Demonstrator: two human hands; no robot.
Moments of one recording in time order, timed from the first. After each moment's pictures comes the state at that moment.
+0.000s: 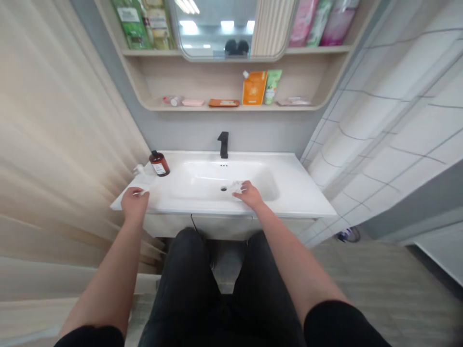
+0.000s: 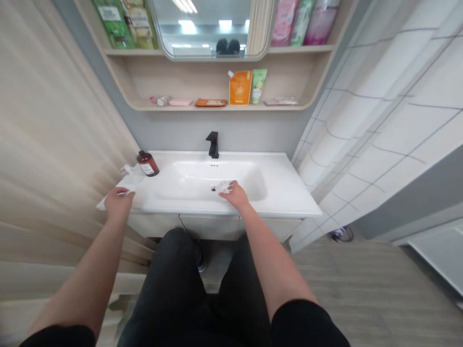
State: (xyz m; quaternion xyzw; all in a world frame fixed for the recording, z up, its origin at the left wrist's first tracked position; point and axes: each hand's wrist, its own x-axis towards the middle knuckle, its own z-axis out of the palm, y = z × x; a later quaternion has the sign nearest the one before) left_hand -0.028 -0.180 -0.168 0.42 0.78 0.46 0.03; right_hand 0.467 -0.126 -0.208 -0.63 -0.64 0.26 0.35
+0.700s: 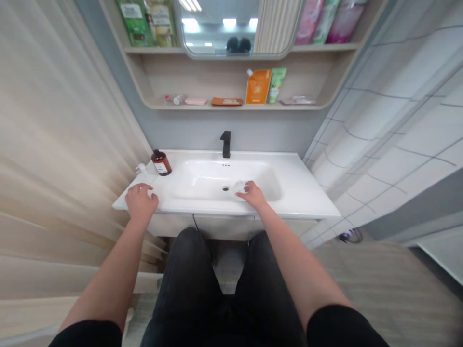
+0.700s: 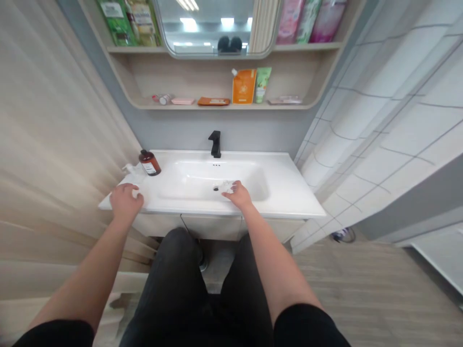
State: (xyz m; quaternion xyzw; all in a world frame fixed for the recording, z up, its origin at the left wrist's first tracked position) left_hand -0.025 -0.183 -0.175 0.59 0.74 0.29 -0.14; right_hand 0.467 -0.131 -0.198 -0.65 -0.64 0.25 0.33
